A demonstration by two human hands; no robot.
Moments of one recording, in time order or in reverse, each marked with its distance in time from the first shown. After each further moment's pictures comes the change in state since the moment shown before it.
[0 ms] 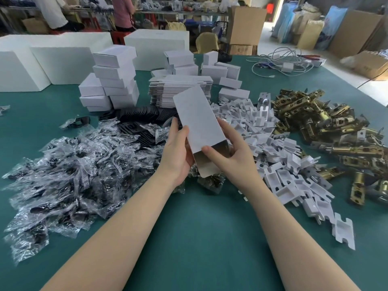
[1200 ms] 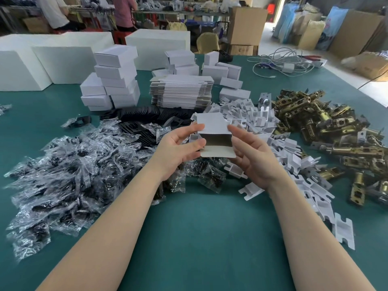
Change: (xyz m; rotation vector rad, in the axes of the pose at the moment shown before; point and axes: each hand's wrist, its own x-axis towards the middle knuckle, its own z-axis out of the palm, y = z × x) left_hand -0.009 0.022 -0.018 0.352 -0.229 -0.041; right_hand 0.012 0.009 -0.044 0.542 -0.149 0.264
